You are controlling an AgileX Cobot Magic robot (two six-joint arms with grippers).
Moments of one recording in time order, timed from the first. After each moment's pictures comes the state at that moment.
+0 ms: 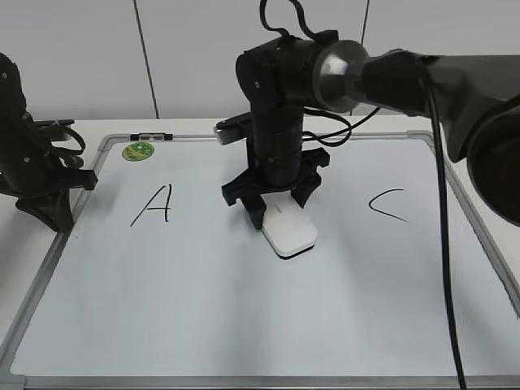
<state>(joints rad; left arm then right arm) -0.05 2.16 -1.50 -0.09 0.94 -0.02 0.57 2.38 -2.03 -0.09 1.22 0.13</state>
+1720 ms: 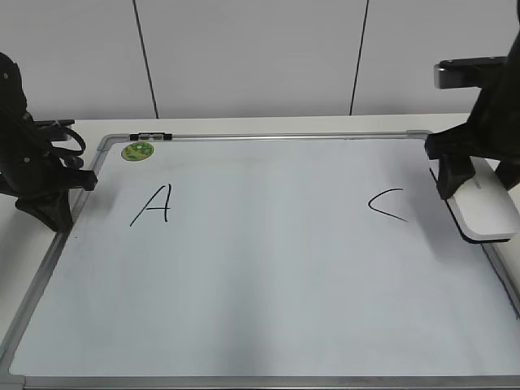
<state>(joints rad) -0.05 2.16 -1.50 -0.08 0.94 -0.03 0.16 1.75 -1.34 -0.09 1.04 0.12</state>
